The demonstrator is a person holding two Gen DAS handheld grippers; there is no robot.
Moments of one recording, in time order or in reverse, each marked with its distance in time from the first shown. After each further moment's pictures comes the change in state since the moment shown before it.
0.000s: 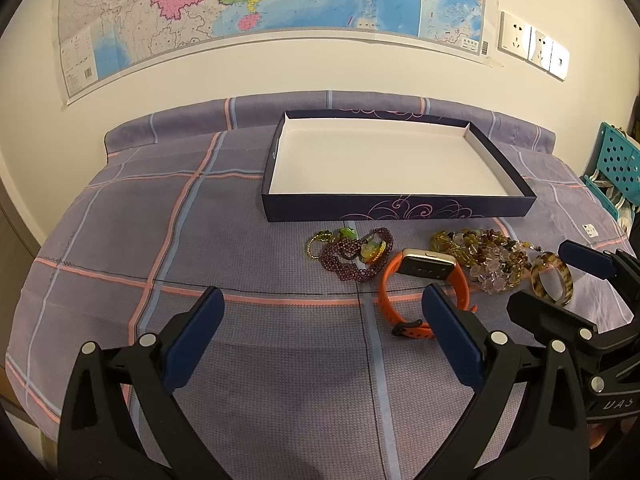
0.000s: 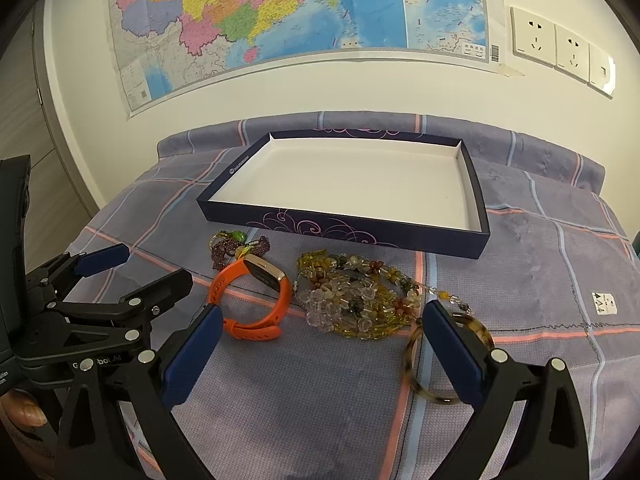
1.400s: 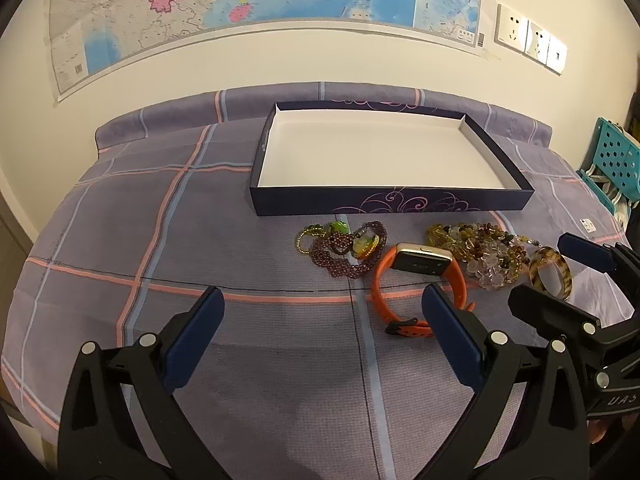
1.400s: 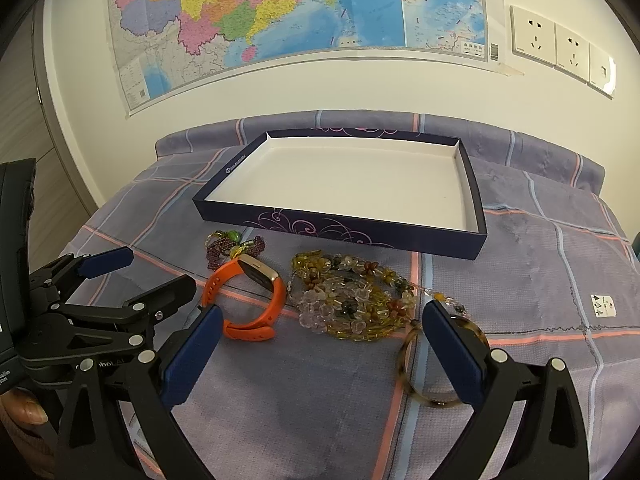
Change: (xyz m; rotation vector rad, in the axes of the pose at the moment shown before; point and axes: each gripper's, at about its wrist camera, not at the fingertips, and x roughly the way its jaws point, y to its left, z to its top) left arm 0.008 -0.007 0.001 0.005 0.030 -0.017; right arm 0.001 -0.004 0.002 -0.005 0.004 0.000
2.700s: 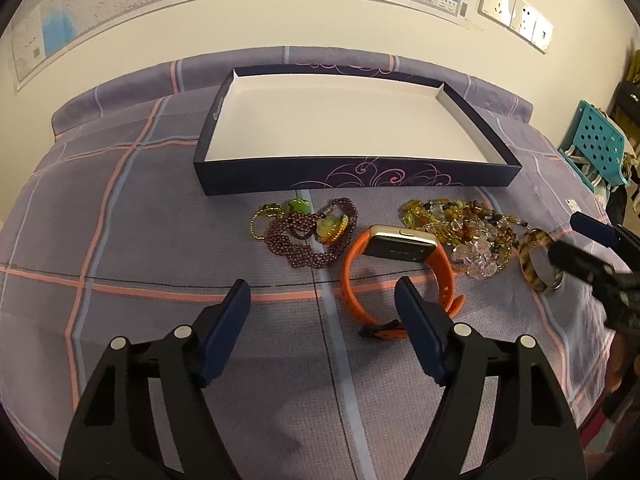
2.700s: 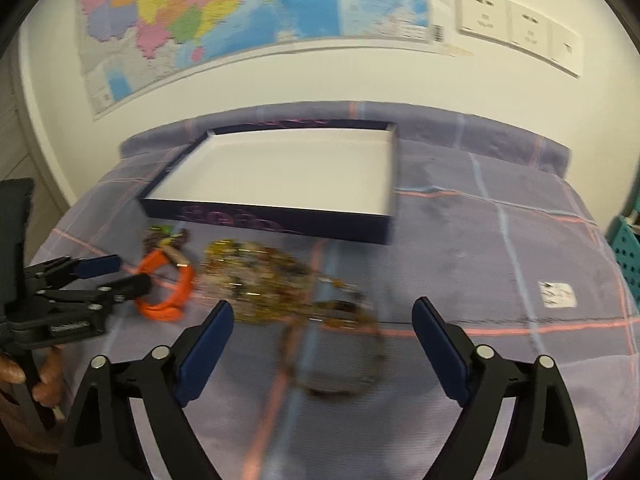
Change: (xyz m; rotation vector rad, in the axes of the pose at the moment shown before) left arm 0.034 -0.011 0.002 0.023 0.113 -0.124; right arm -0.008 -0.074 -0.007 0.048 0.049 -0.108
